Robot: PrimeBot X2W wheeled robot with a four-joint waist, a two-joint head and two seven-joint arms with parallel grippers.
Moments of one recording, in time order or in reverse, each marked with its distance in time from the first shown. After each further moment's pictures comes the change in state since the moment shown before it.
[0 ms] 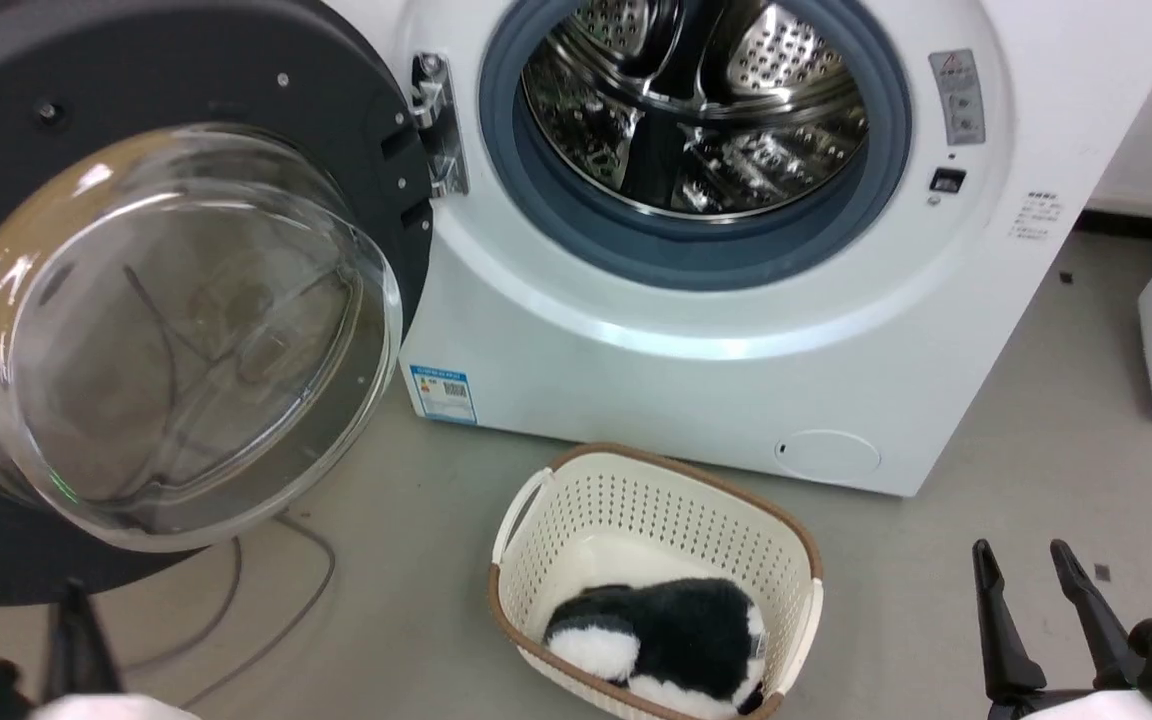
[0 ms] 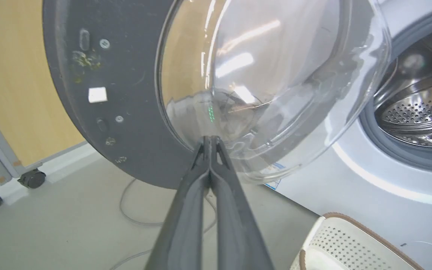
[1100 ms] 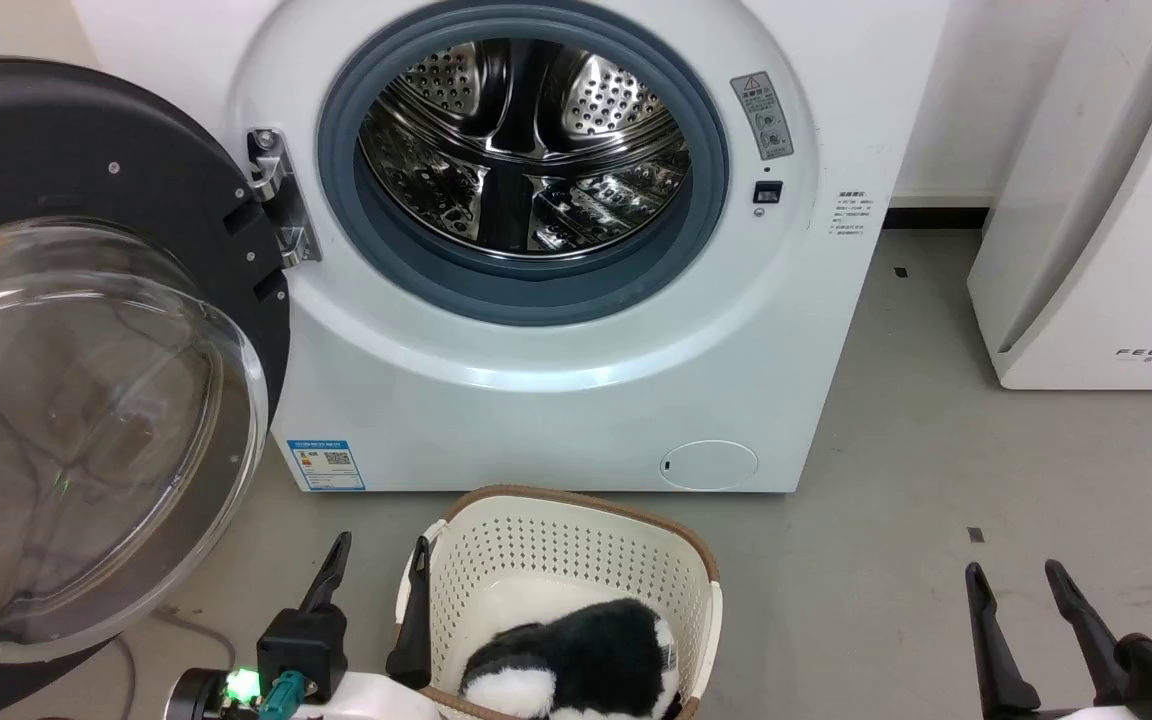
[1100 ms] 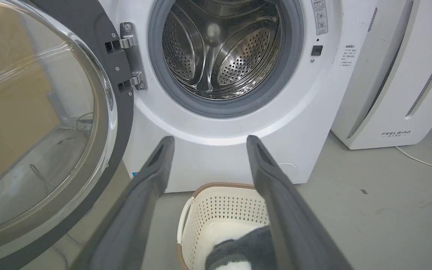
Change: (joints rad) left arm -0.052 -0.143 -0.339 -0.028 0.322 -0.052 0.056; right arm 0.038 0.000 0.004 -0.033 -0.066 0.000 0.041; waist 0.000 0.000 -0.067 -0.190
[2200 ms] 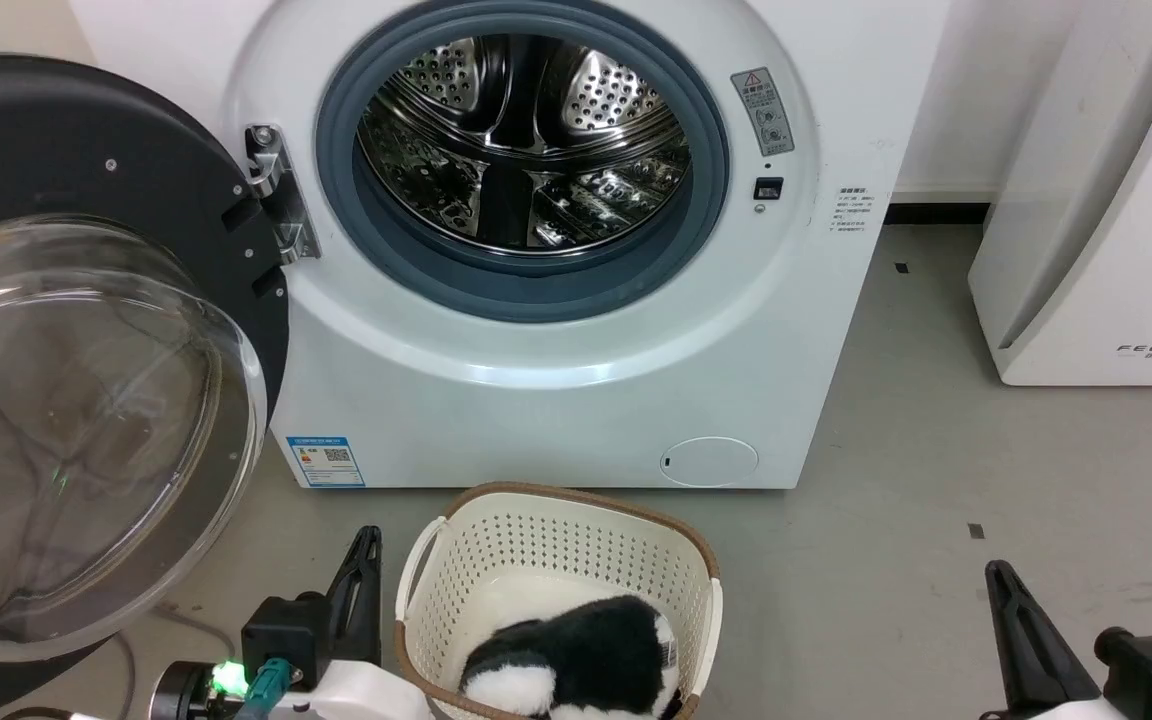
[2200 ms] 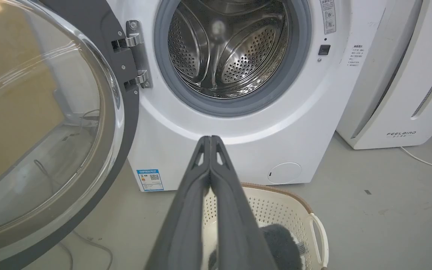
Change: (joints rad) left arm 0.003 -0.009 0.042 -0.030 0.014 -0.018 0.044; right arm -0.011 0.000 0.016 0.016 -0.014 0.000 0.012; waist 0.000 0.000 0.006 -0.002
